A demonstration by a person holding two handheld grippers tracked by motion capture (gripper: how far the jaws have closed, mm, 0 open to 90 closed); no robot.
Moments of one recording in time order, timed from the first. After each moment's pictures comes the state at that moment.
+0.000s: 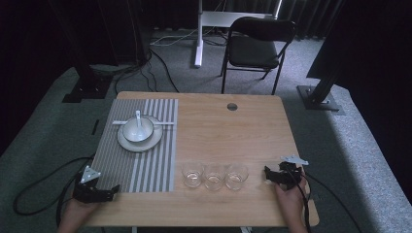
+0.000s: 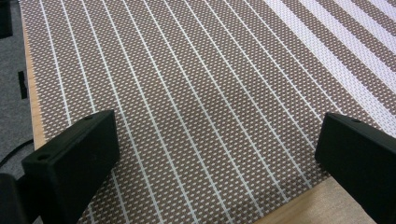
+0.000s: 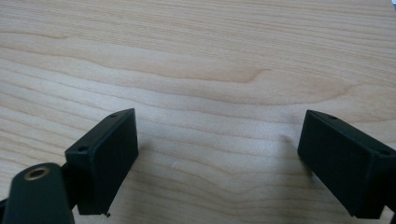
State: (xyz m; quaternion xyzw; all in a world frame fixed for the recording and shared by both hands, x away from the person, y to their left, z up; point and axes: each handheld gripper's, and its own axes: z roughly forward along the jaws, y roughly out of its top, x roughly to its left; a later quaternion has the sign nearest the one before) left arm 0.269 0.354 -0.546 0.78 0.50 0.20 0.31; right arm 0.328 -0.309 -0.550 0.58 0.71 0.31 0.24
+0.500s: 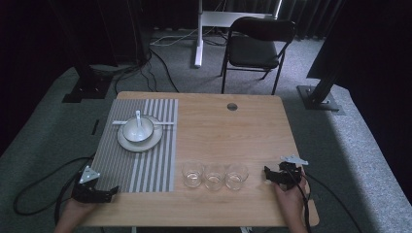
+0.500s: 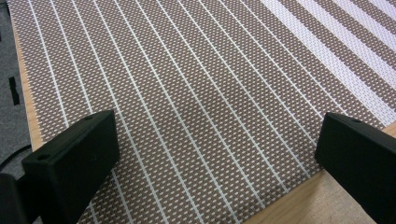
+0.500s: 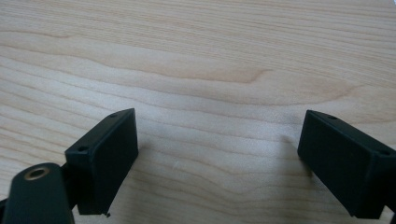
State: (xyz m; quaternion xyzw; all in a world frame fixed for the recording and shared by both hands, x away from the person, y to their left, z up) left arm 0.269 0.358 -0.546 0.80 0.48 0.19 0.31; right arm 0.328 -0.309 -0.550 0.58 0.71 0.31 0.24
